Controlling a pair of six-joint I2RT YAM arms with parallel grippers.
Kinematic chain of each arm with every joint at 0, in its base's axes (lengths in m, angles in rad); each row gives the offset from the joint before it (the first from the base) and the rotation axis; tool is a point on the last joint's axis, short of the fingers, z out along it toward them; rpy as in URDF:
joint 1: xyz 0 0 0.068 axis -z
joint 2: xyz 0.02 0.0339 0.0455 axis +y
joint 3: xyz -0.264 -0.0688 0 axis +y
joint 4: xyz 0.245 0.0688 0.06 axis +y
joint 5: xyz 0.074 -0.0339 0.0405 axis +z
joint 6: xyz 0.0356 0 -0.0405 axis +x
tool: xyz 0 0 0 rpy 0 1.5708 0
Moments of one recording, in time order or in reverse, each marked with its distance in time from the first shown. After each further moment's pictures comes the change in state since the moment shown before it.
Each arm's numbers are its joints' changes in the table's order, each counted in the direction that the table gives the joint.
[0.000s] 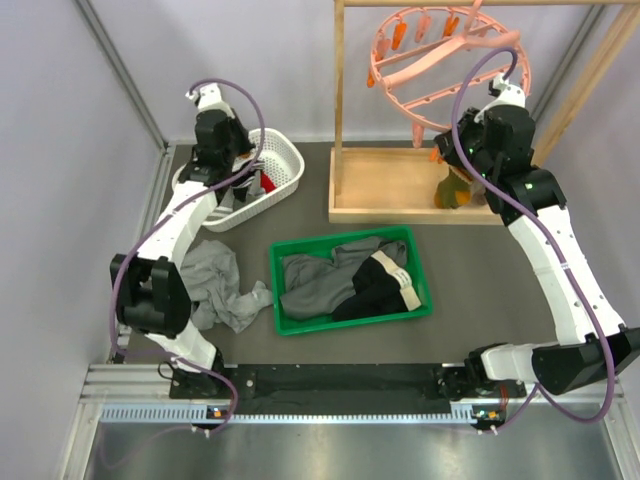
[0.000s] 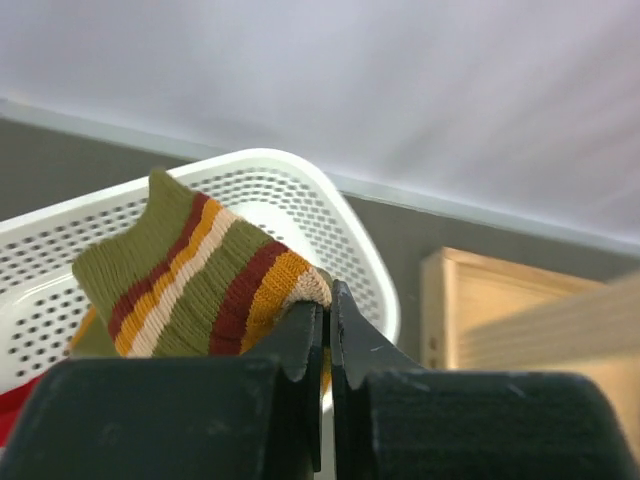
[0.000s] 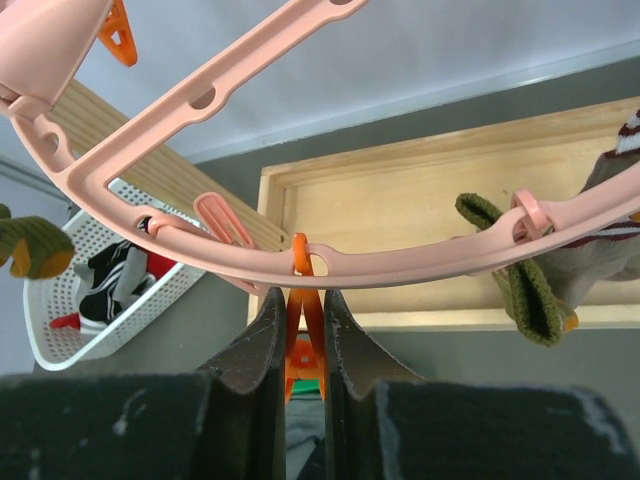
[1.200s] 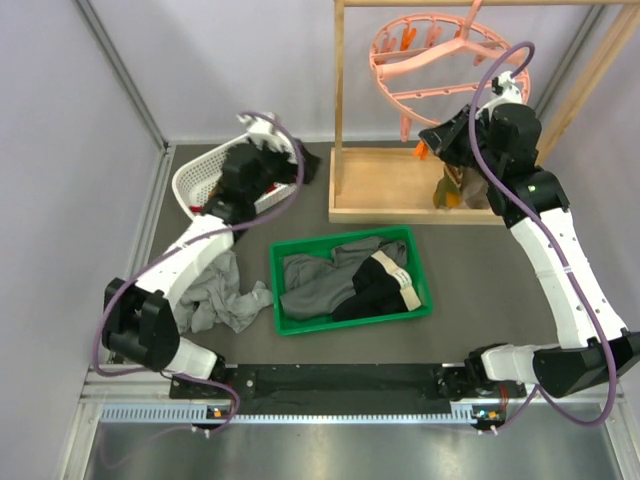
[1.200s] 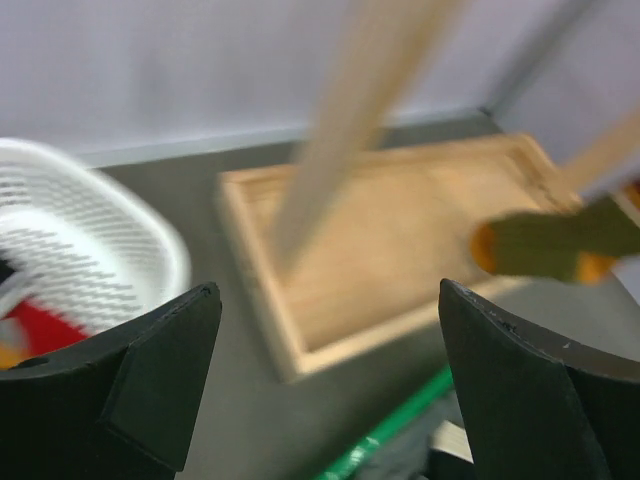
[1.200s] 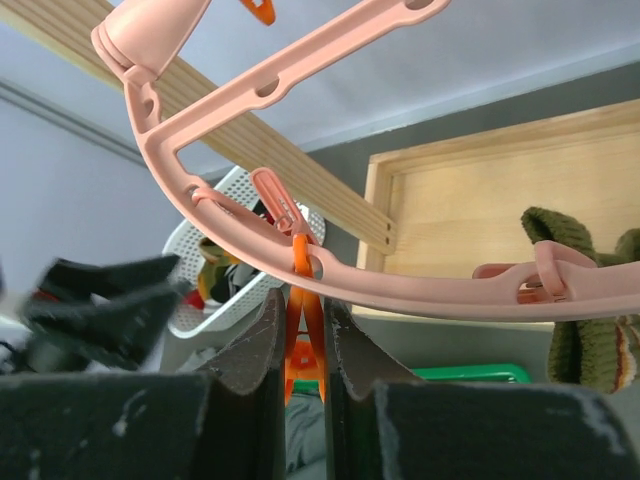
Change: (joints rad) left arm 0.110 -0.155 0.229 -0.180 -0.309 0.030; right arm 0.000 -0.014 0.000 -0.053 0.178 0.166
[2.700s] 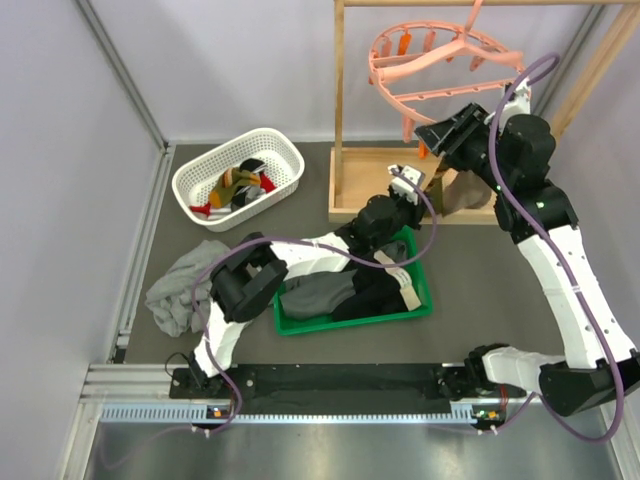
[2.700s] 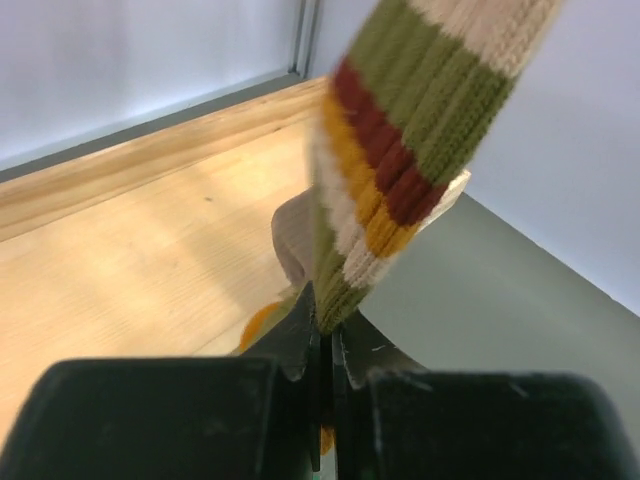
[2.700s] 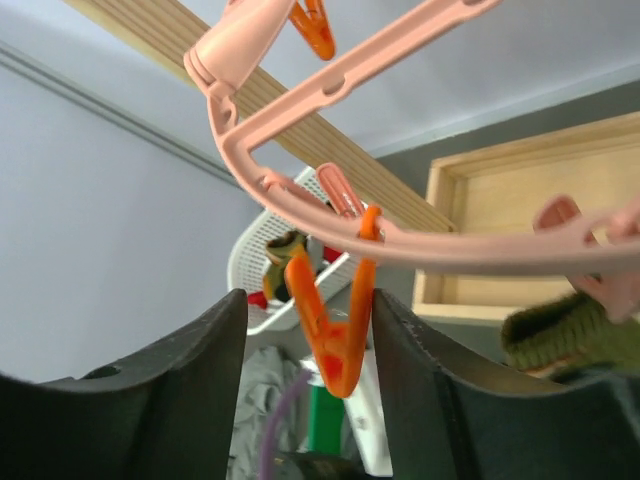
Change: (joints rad) left arm 0.642 0.633 -0.260 -0.517 0.294 0.126; right arm 0.000 -0.089 0.081 -0.108 0.079 0.138
